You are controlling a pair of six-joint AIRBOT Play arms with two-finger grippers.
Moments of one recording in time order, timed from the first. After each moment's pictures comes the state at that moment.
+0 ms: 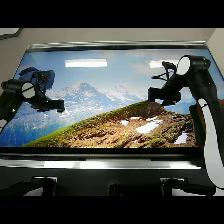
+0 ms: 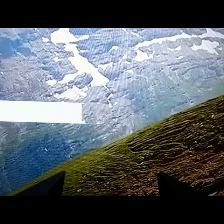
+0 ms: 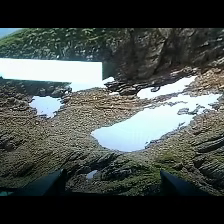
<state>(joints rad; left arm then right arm) -0.18 -1.29 1.29 1.63 -1.31 -1.72 0.13 -1.49 1.64 -1.43 1.57 1.75</state>
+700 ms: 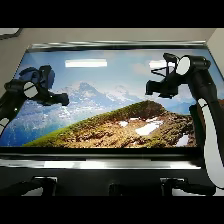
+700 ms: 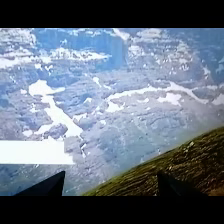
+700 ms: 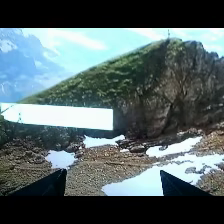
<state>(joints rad) -0.16 -1.32 1.30 1.56 -1.08 -1.73 0.13 -1.49 1.64 -1.42 1.35 1.75</state>
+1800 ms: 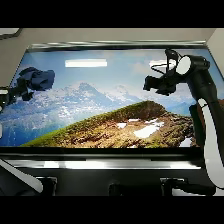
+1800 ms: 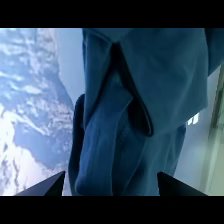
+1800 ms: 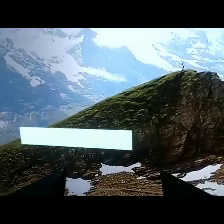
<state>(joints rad) 0.48 -2.03 1.71 0.68 -0.54 -1.93 0.13 -1.49 1.64 -1.38 1.28 1.80</state>
